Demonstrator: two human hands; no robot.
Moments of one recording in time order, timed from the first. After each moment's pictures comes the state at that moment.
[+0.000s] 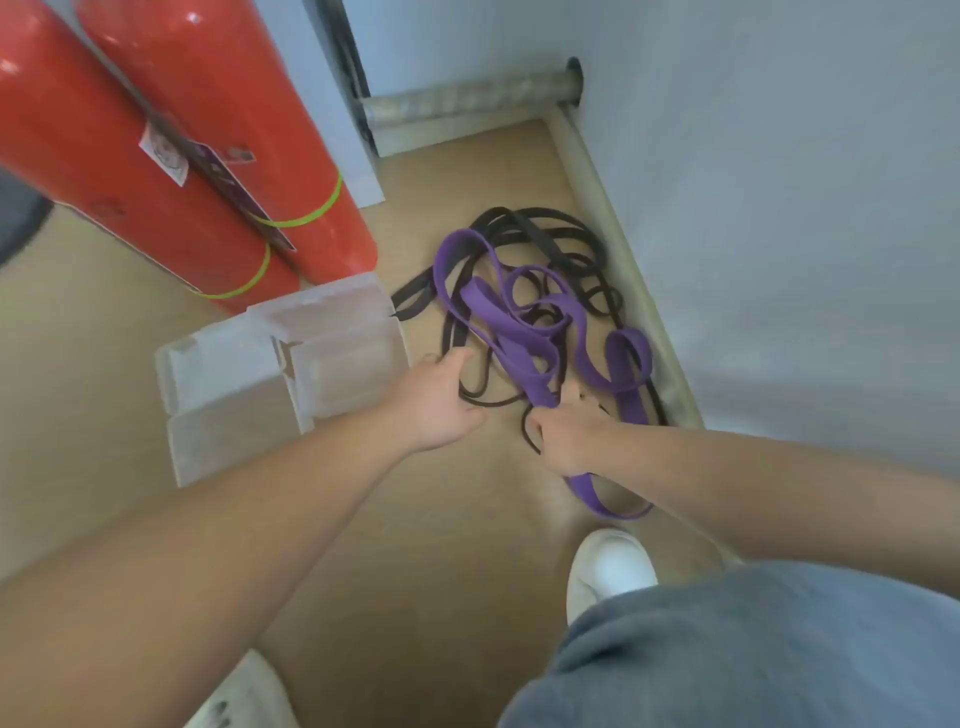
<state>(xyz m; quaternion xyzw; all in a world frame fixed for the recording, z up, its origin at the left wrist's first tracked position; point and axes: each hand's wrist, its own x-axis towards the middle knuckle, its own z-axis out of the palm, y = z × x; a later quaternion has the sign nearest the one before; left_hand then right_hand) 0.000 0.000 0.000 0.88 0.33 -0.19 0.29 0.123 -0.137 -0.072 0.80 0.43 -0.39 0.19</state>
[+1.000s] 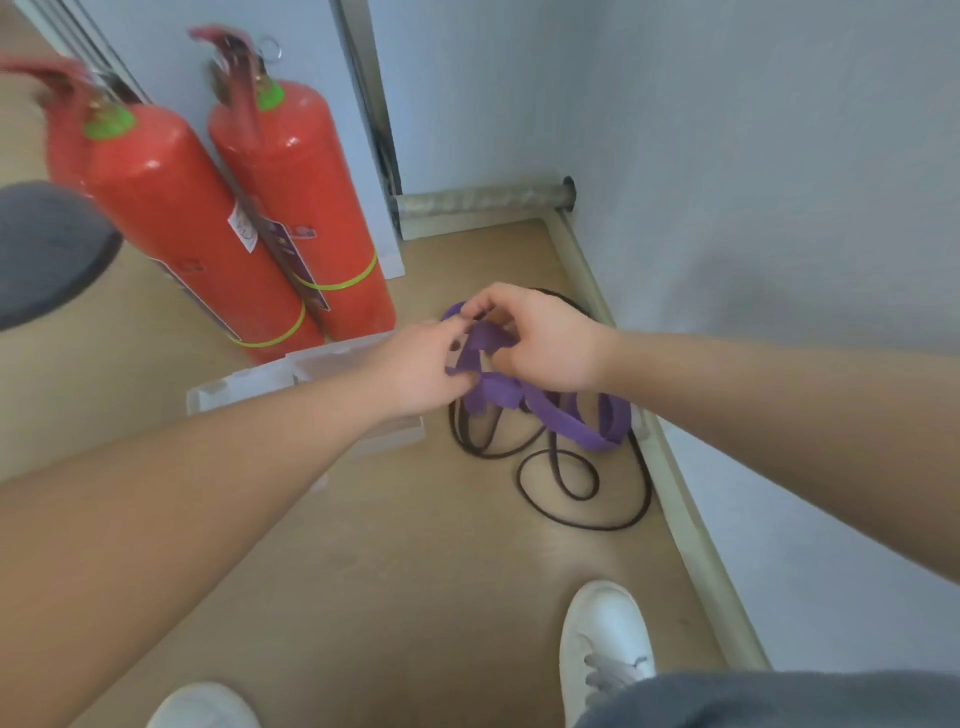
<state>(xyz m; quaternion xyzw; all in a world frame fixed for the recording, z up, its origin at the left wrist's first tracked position) 0.001 0.041 0.077 0.95 0.23 -0.01 0.24 0.136 -0.076 0.117 0.76 0.51 -0.31 -0.25</state>
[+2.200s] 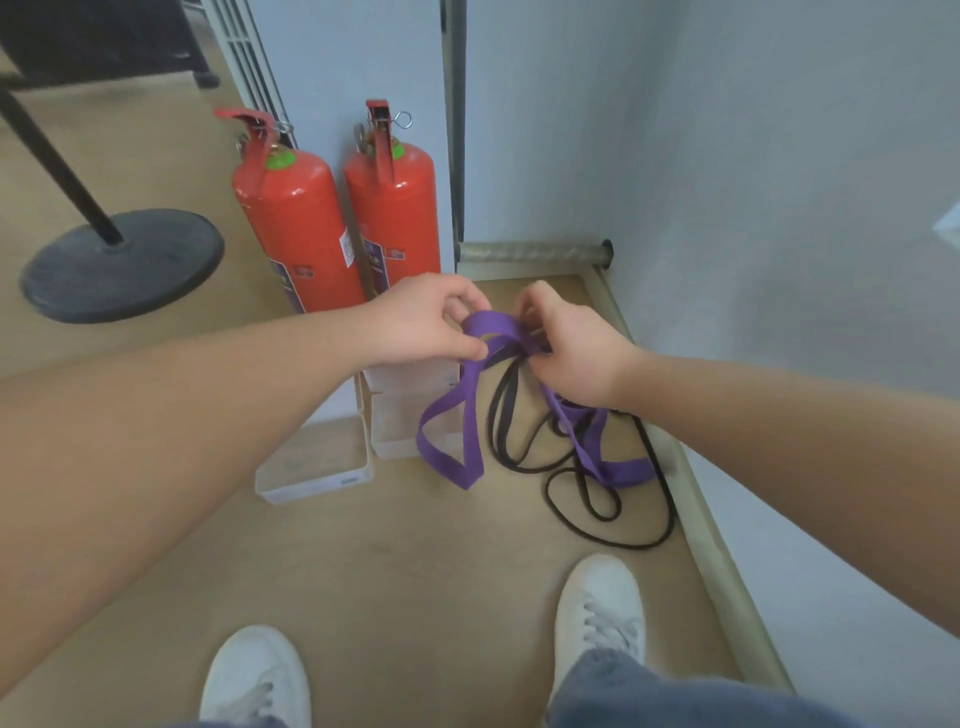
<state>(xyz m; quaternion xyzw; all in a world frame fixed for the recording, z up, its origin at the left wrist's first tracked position) -0.082 0.048 0.168 0.87 0.28 0.04 0.40 0.068 -0.095 0.156 0.76 0.58 -0.19 -0.24</state>
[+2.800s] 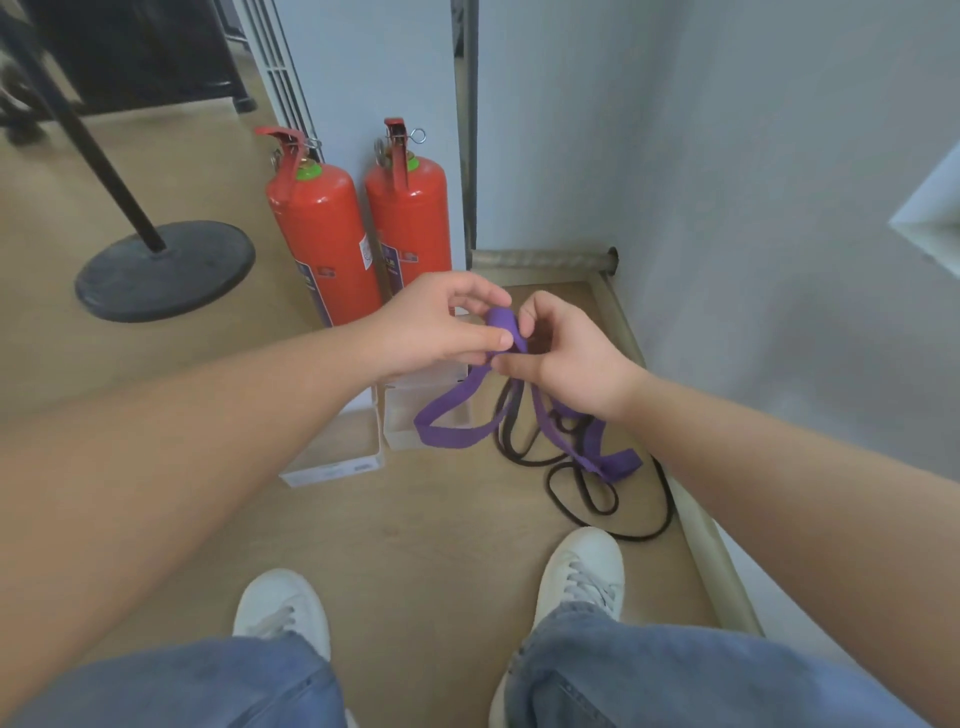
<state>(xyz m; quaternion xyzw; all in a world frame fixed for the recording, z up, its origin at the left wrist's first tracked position) -0.106 -0.013 0.190 0.77 0.27 0.13 0.56 0.037 -0.133 0.160 0.66 0.50 -0.31 -0.47</state>
